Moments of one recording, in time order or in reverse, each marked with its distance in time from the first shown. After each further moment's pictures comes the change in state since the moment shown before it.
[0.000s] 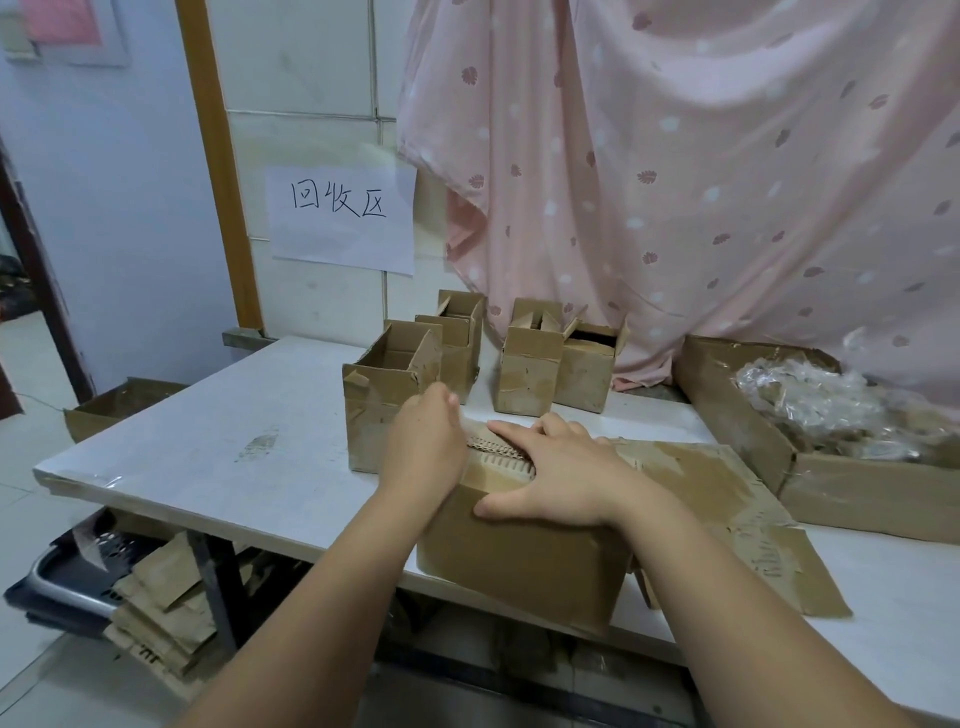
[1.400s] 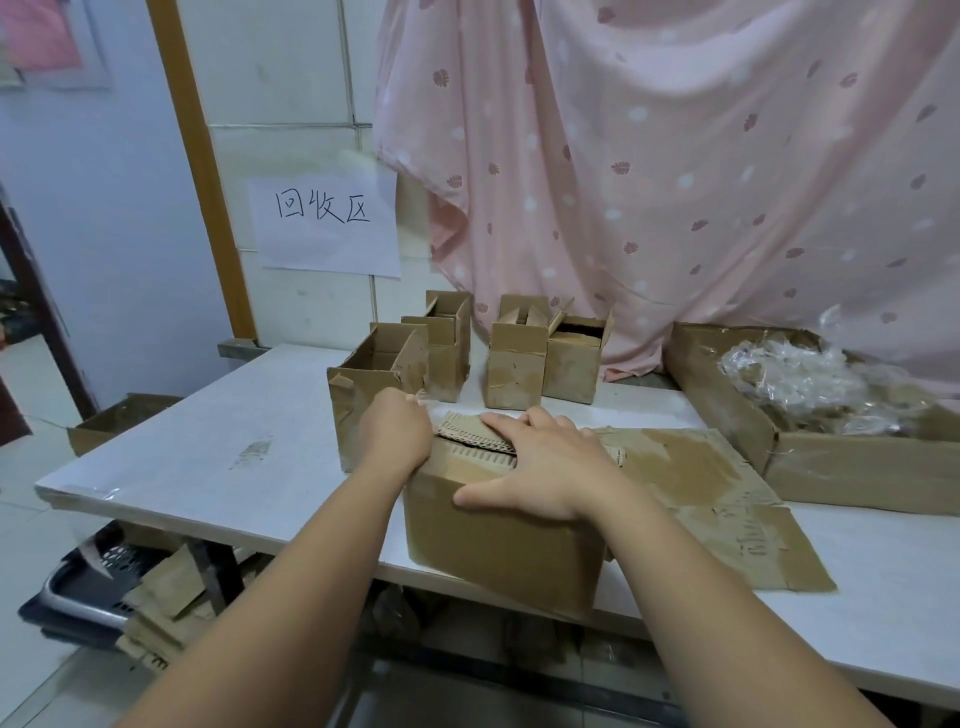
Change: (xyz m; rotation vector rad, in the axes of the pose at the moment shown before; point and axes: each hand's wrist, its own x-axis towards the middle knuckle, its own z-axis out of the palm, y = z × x) left_hand 0.021 -0.005 0.004 -0.215 -0.033 -0.316; right_hand -0.009 0.000 0.002 0.034 0.052 0.046
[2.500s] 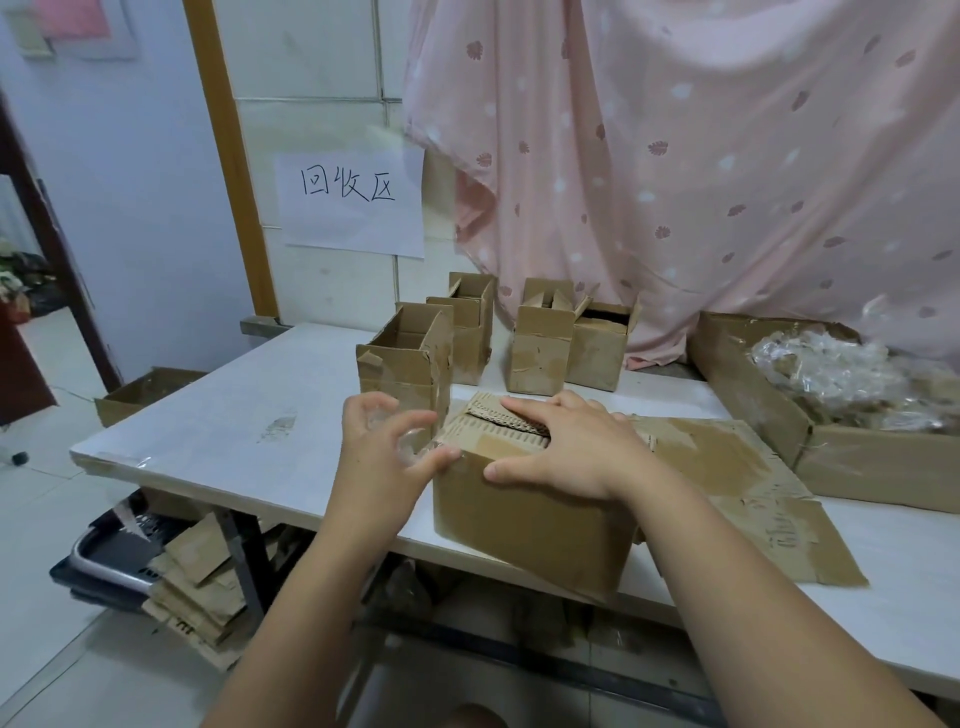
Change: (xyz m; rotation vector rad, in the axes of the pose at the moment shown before) left_hand -0.053 -0.049 -0.041 -0.005 -0.034 0.311; right_hand 0.004 0.000 0.001 0.019 0.006 0.016
